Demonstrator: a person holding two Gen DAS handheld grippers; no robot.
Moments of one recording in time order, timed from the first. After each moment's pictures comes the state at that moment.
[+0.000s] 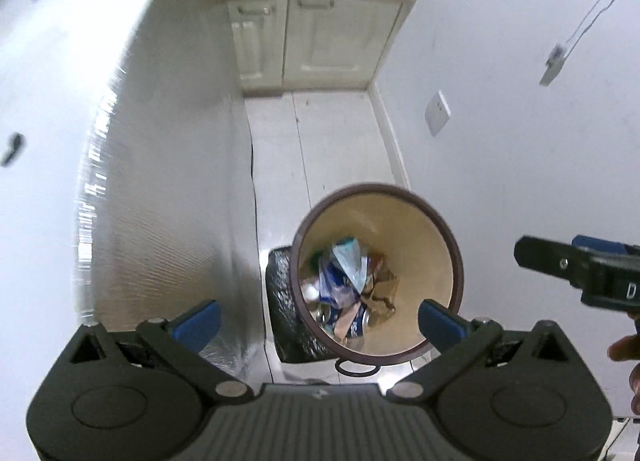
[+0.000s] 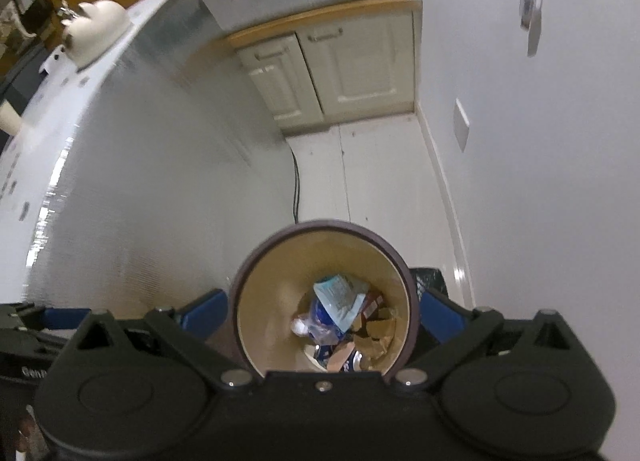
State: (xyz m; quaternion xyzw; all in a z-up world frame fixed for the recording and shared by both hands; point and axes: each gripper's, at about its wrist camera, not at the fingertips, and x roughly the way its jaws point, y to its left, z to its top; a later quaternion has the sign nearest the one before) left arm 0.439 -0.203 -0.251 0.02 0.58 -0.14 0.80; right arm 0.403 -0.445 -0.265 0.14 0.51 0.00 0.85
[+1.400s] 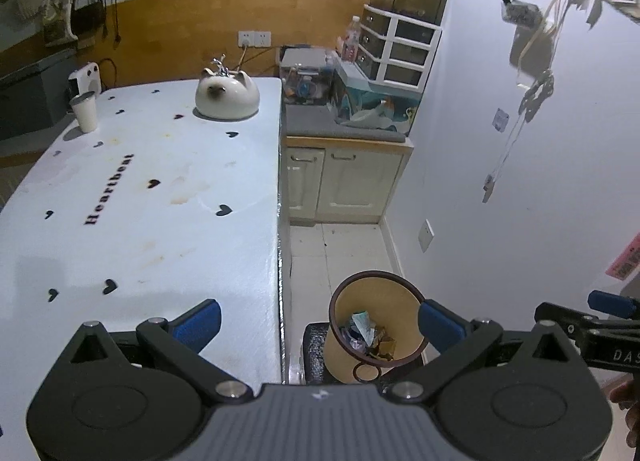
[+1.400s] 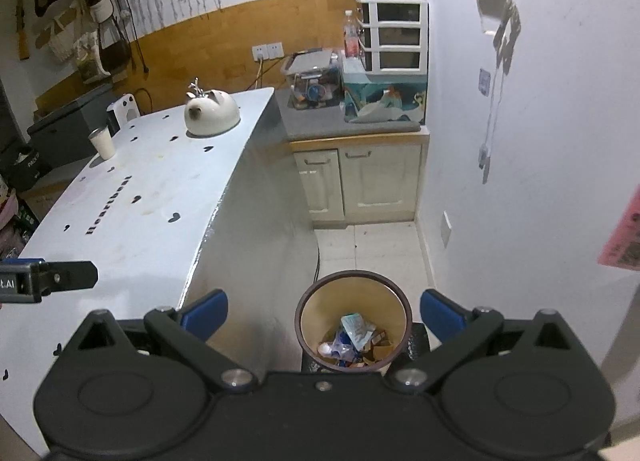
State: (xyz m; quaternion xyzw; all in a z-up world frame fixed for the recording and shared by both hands) left arm 0.205 -0.094 -0.047 -0.01 0.39 -0.10 0.91; right arm 0.171 -0.360 -0.064 0.07 0.36 0.00 0.93
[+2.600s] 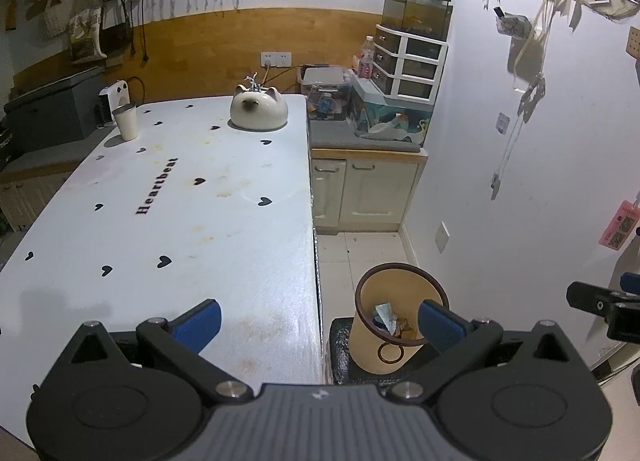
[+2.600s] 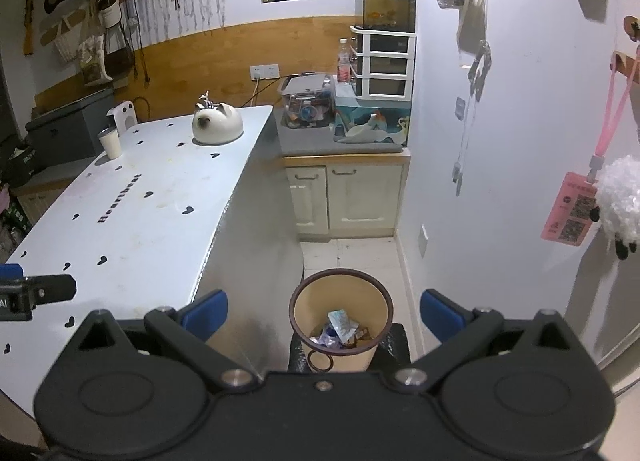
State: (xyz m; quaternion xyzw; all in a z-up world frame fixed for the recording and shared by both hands) left arm 0.118 -0.060 -0.033 0.00 0.37 -0.07 0.93; right arm 0.074 -0.323 -0.035 0.04 0.33 -0.03 0.94
